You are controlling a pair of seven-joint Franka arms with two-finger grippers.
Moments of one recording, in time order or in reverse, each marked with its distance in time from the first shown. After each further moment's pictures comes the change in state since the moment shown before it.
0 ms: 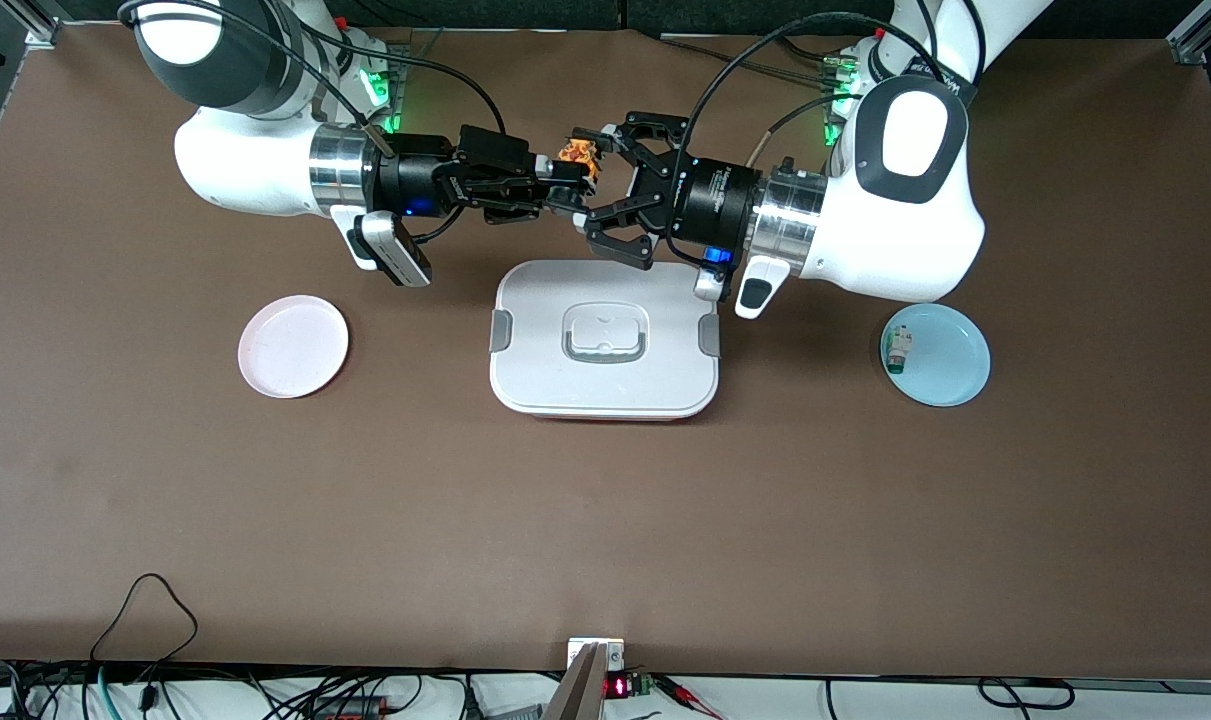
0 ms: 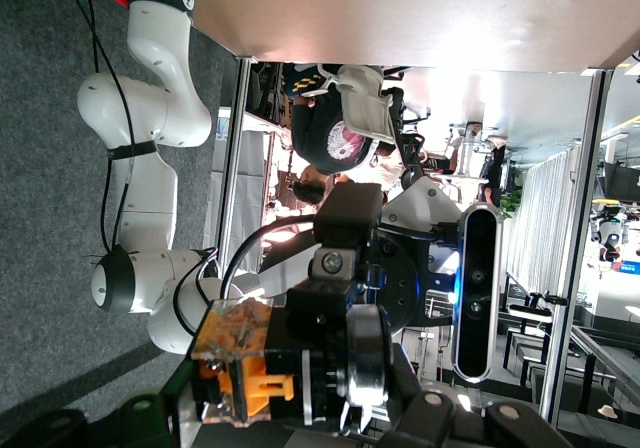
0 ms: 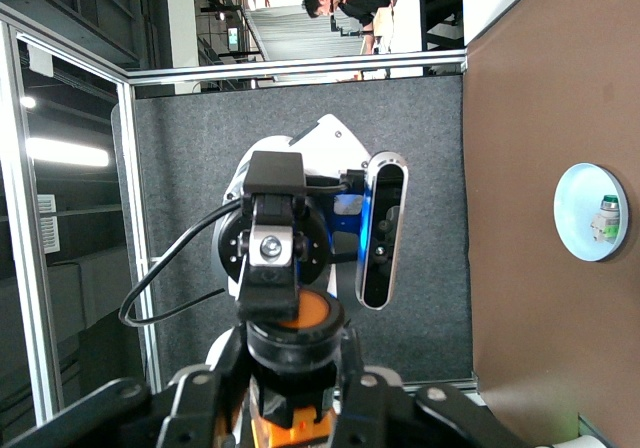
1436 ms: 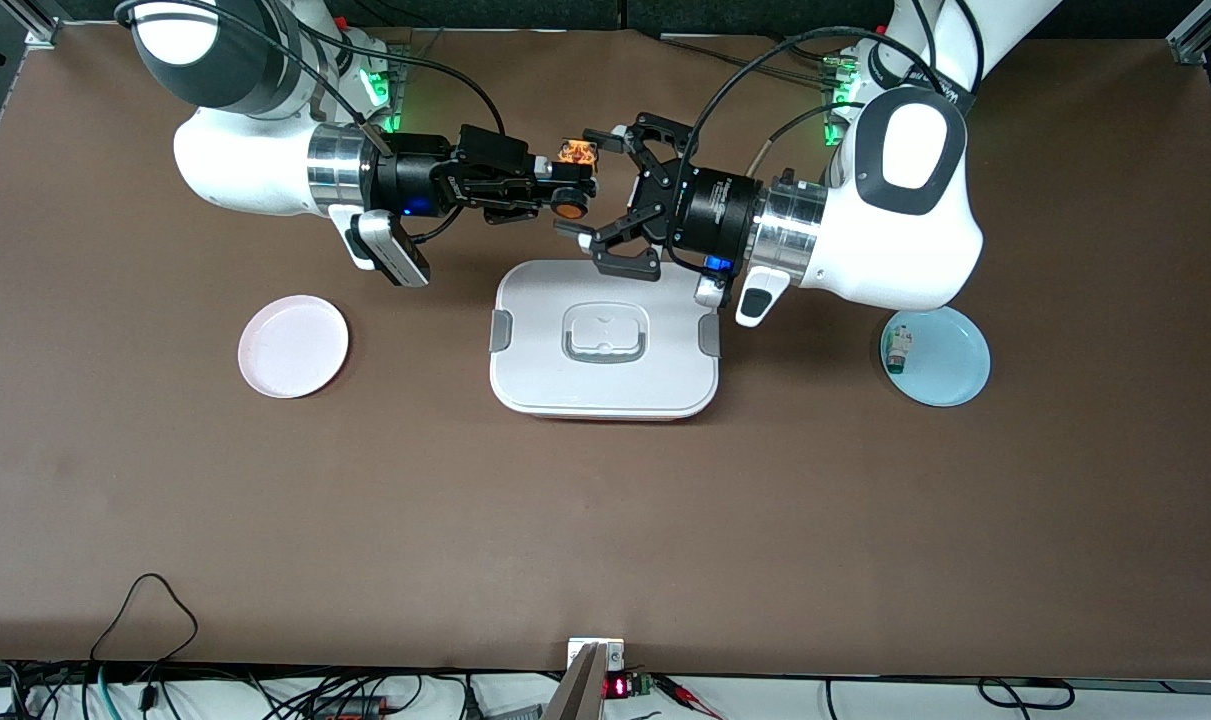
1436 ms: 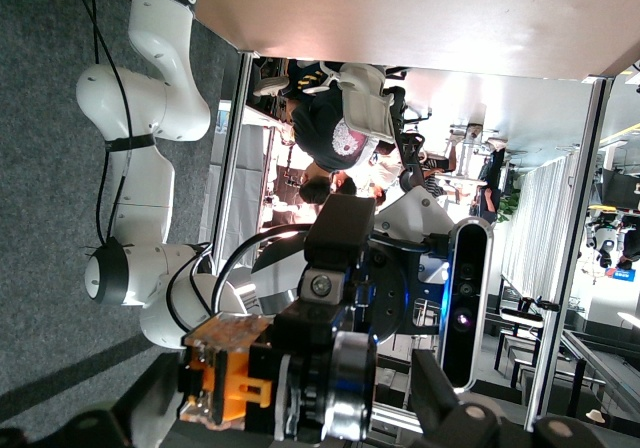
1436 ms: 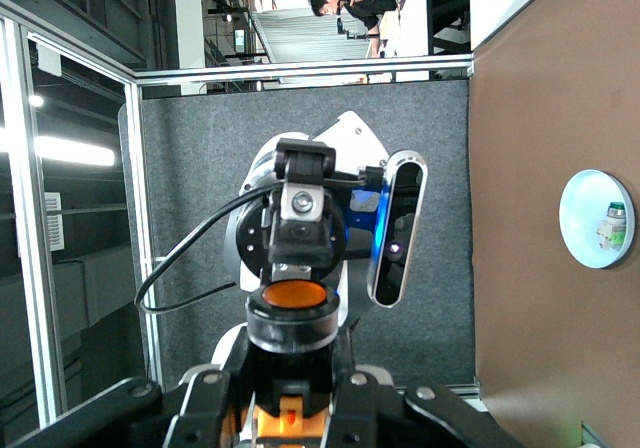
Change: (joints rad) left arm 0.001 0.025 0.000 0.013 -0.003 -0.001 -0.028; right arm 0.000 -0.002 -0.001 0.000 0.005 0.000 -0.024
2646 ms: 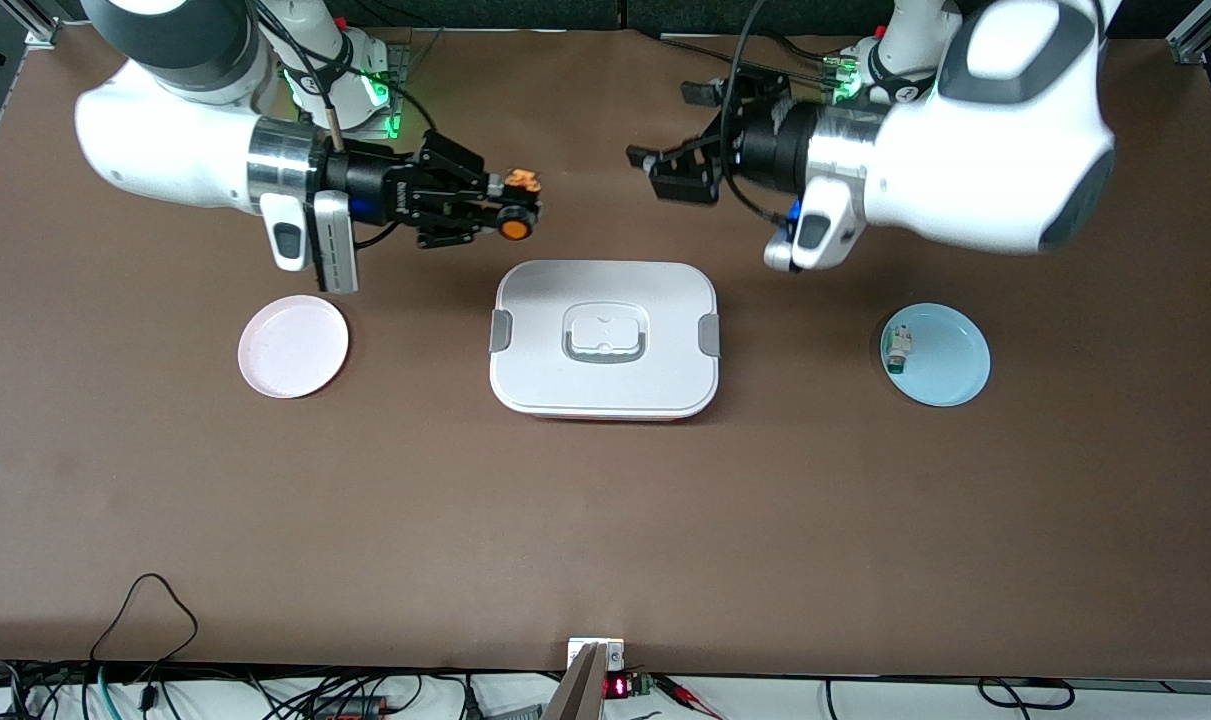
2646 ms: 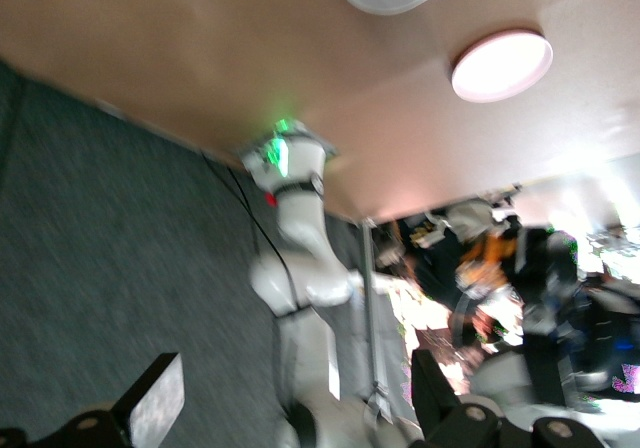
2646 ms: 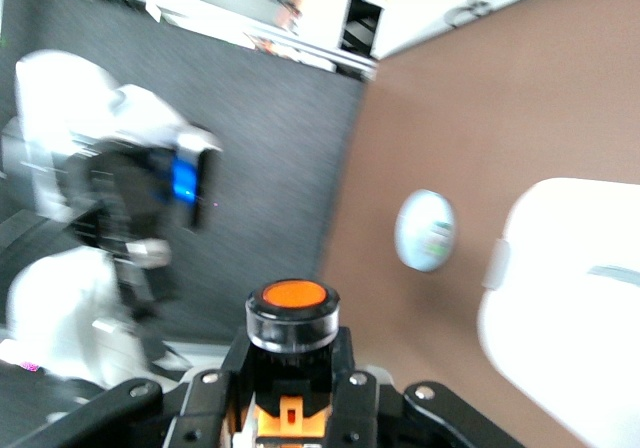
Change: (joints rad) left arm 0.081 -0.100 -0.033 0.144 0.535 -0.365 0.074; right arm -0.097 -0.049 -0.024 0.001 -0.504 -0.041 -0.077
